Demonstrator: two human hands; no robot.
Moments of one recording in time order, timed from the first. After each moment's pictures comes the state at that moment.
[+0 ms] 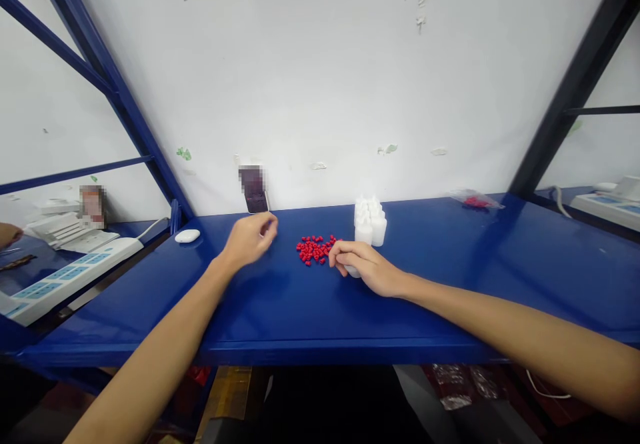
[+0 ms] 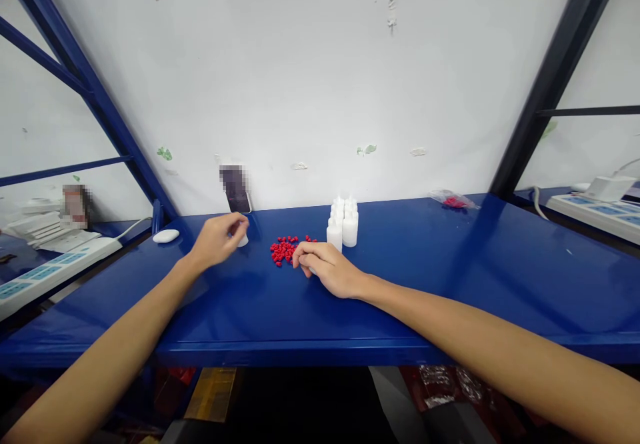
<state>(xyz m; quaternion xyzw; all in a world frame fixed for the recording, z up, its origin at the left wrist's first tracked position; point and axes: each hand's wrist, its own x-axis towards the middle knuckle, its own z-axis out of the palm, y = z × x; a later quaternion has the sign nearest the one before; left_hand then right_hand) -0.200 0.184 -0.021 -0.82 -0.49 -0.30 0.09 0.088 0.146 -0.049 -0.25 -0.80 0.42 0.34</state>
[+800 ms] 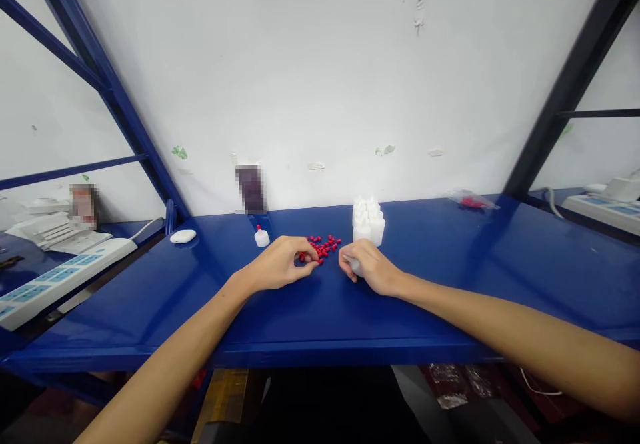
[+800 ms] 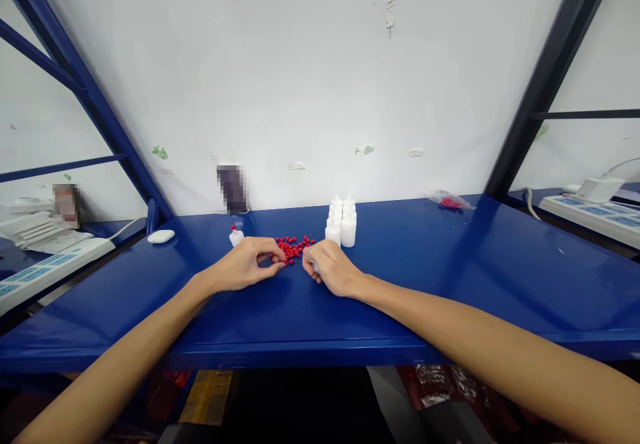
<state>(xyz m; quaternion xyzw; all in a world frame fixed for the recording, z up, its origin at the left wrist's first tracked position) -0.140 0.150 -0.026 -0.90 -0.34 -0.26 -0.11 0.088 0.145 -0.049 -0.30 -0.78 0.42 0.36</state>
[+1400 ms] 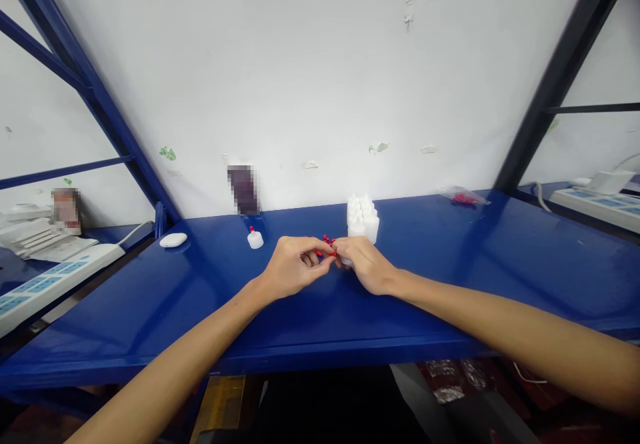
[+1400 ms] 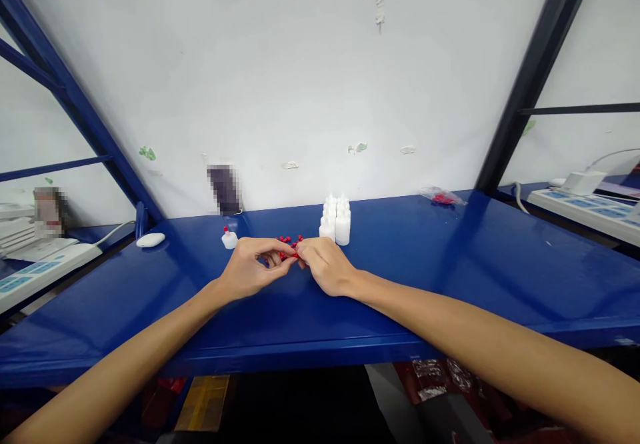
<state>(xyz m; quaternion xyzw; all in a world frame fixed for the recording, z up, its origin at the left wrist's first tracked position) -0.100 0.139 -0.037 -0.83 -0.29 -0.44 -0.15 0.088 0.145 -0.048 -0.30 -0.82 0.30 0.39</state>
